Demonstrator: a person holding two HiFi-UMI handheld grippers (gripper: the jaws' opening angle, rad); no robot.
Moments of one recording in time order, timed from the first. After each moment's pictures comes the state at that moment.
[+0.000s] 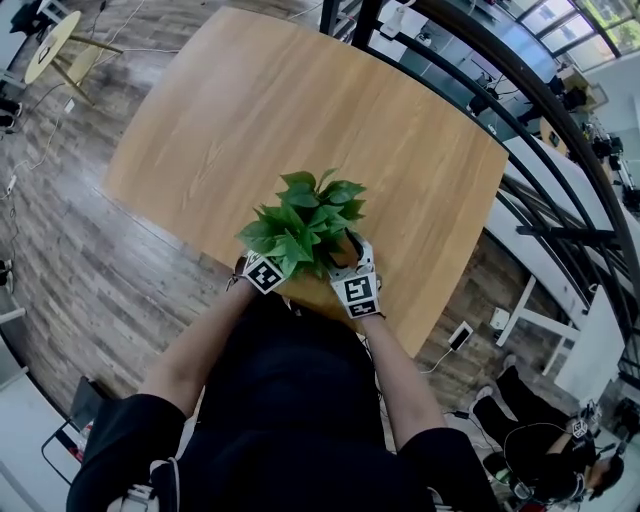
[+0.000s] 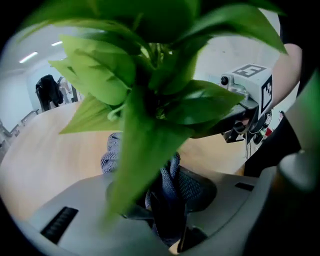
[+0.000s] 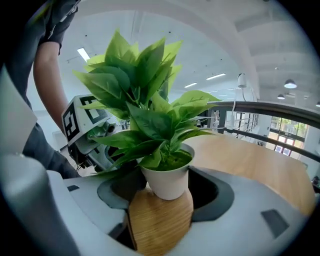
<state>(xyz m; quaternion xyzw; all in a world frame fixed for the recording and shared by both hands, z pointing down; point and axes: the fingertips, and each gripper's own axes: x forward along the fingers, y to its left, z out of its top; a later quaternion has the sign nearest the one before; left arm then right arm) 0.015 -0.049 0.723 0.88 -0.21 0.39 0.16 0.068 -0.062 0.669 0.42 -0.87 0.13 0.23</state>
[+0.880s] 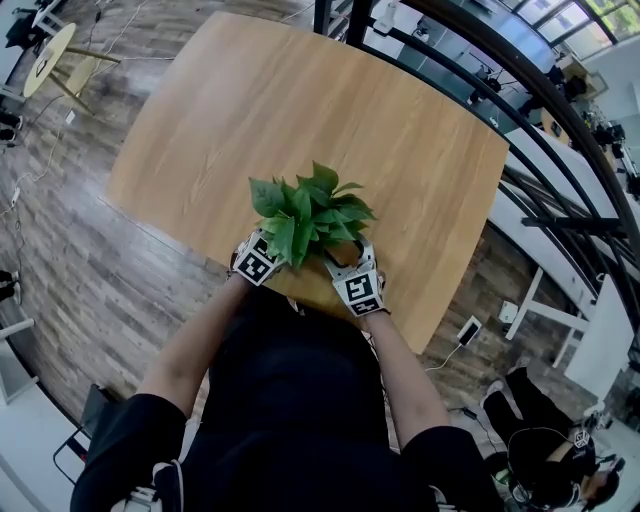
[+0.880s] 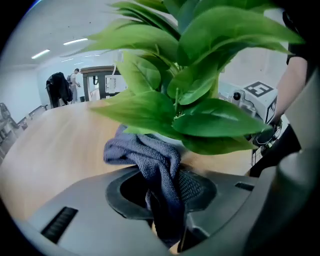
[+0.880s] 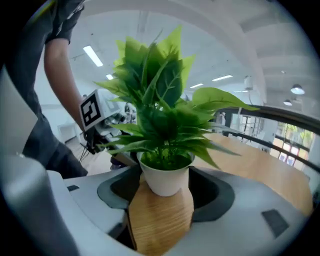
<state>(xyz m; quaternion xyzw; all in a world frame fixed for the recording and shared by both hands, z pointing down) -0.017 -0.076 0.715 0.88 -0.25 0.37 0.18 0.061 -0.059 0.671 0.39 -0.88 0.09 0.25</state>
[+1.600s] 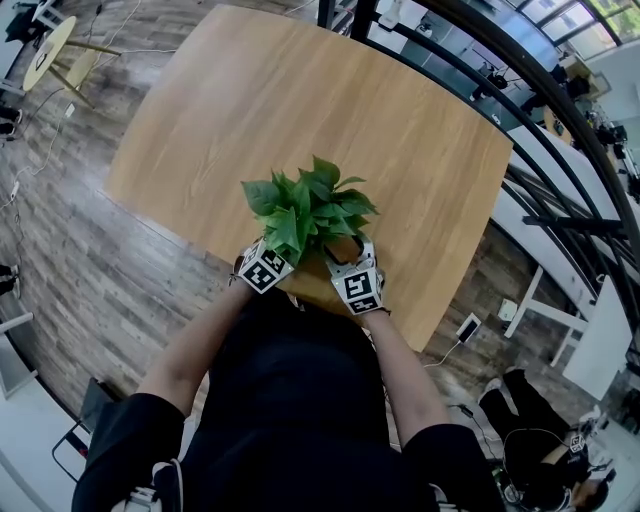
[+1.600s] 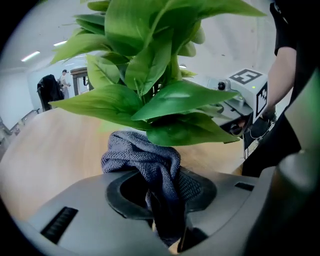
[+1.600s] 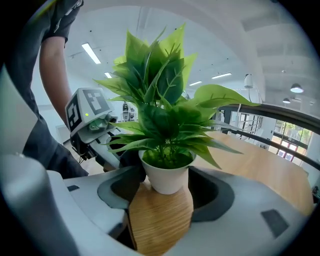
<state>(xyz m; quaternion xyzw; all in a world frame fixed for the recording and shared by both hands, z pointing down) -0.001 -0.043 0.723 0.89 -0.21 0.38 0.17 0.058 -0.059 0.673 0.40 -0.88 0.11 0.25</state>
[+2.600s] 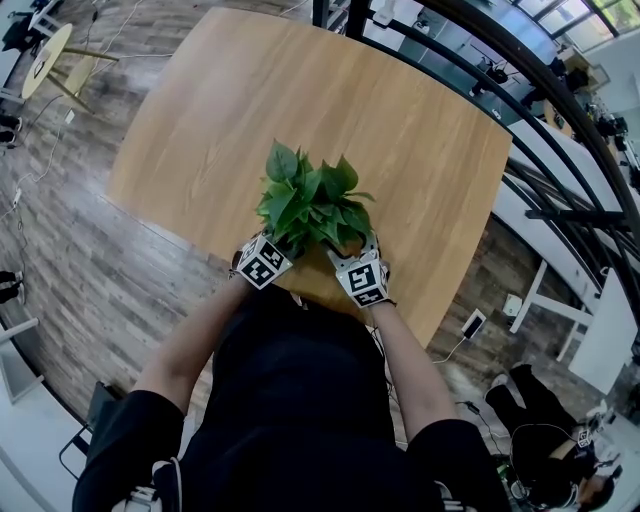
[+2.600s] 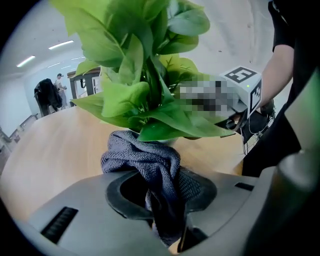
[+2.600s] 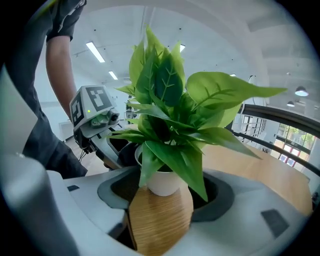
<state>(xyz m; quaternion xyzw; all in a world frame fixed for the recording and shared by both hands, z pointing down) -0.002 -0.050 0.718 0.89 -0.20 0.39 0.15 0.063 -0.066 0.671 0.38 -0.88 0.09 0.26</state>
